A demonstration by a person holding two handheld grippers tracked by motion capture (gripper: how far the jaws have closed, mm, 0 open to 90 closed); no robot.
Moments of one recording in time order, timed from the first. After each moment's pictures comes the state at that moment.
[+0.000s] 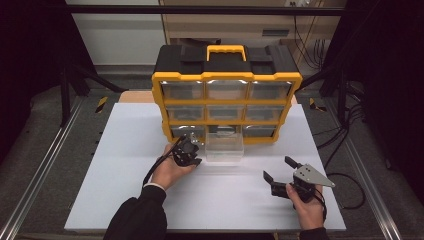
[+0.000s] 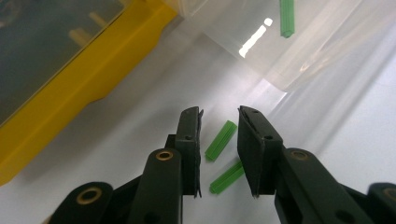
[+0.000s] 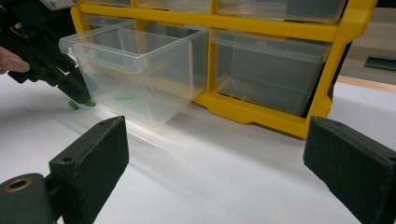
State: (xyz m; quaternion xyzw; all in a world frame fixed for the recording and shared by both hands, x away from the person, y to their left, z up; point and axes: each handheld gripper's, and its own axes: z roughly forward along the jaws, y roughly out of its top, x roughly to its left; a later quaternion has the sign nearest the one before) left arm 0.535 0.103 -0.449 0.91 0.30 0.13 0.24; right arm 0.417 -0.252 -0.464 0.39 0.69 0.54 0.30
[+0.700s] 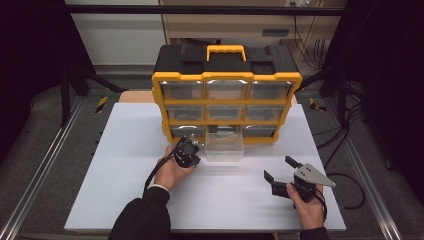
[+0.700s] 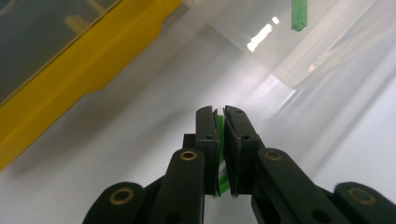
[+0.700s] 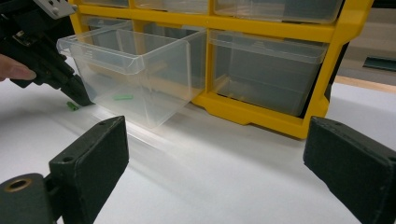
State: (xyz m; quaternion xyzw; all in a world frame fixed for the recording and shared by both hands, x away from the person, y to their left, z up) left arm 0.531 0.099 -0.458 0.90 0.34 0.14 0.26; right arm 0.418 -0.253 -0.464 0.38 0.69 0.54 0.30
